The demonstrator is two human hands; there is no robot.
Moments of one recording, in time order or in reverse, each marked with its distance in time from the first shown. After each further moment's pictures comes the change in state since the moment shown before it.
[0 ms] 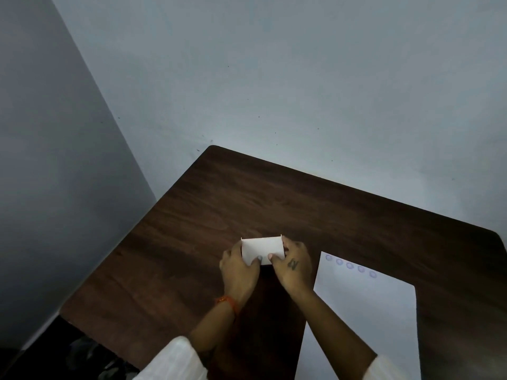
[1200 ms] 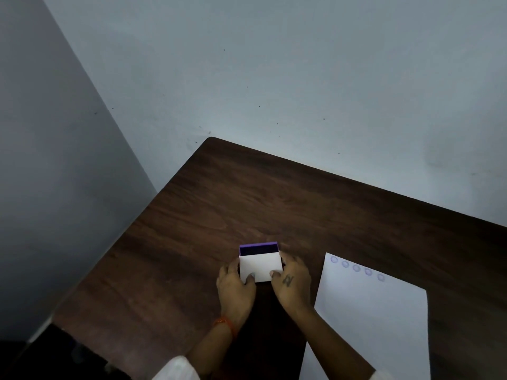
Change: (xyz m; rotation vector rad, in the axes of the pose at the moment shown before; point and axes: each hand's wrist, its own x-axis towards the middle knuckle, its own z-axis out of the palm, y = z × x) left_hand 0.002 -0.027 0.015 0.040 0.013 -0.058; right_hand 0.004 0.018 0.019 -0.079 -0.078 0.054
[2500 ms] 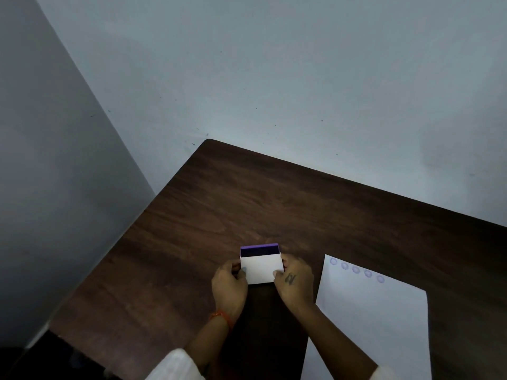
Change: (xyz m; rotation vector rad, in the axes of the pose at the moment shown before) left_hand 0.020 -0.007 -0.001 -0.071 0.030 0.005; right_hand 0.018 0.010 0.003 -0.019 0.001 0.010
